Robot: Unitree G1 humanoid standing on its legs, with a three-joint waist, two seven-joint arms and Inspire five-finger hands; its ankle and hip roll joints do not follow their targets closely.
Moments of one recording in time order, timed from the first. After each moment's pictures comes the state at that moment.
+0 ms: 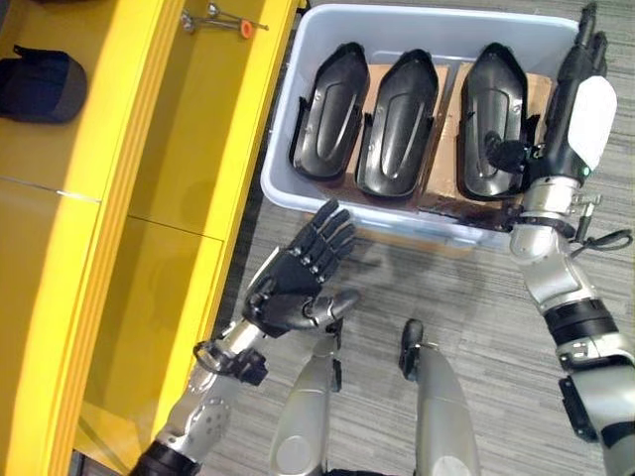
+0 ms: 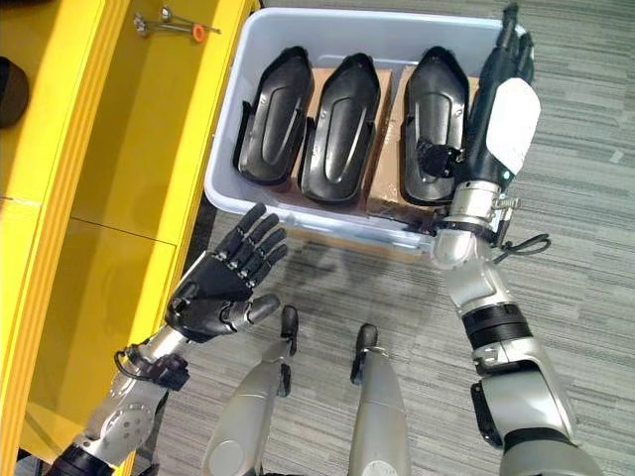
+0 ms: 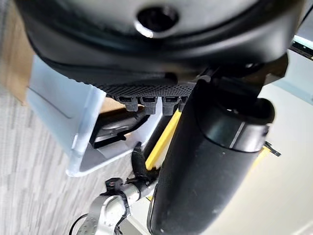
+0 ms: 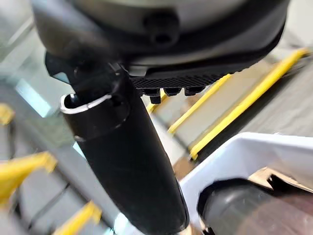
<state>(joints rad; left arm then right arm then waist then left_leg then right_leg) -0.06 0.53 -0.35 -0.08 -1.02 -0.31 -0.47 -0.78 -0.68 0.25 0.51 -0.39 -0.14 -0.62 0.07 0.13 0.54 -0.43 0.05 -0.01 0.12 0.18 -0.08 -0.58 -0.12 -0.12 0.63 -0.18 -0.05</state>
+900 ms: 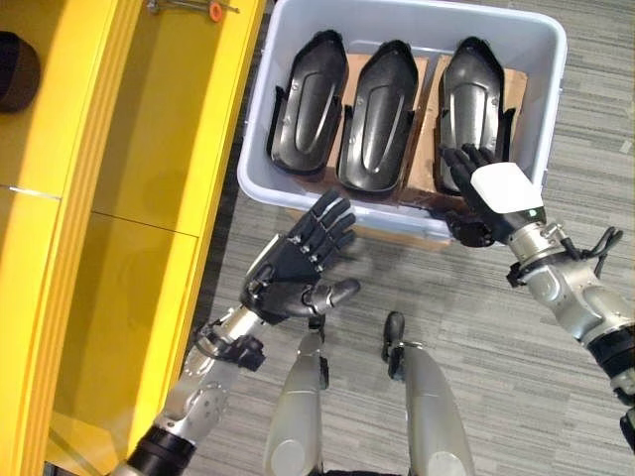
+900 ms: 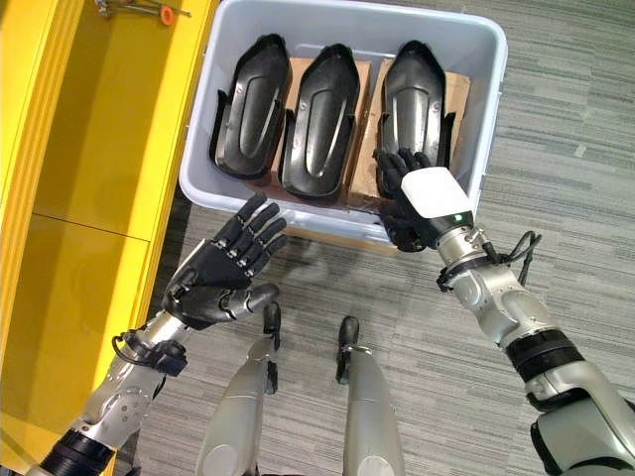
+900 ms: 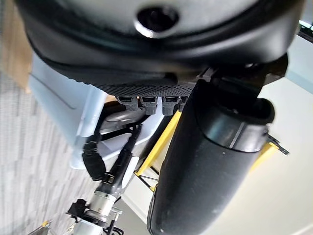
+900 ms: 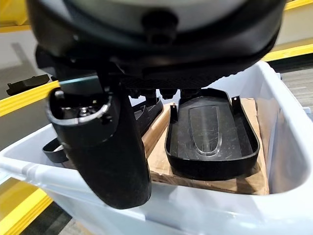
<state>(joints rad) -0.12 0.54 -0.30 -0.05 -1.01 -0.24 -0.49 -0.65 -0.90 0.48 0.44 -0.56 -0.19 -0.34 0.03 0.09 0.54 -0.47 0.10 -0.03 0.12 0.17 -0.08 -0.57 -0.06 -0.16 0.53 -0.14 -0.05</state>
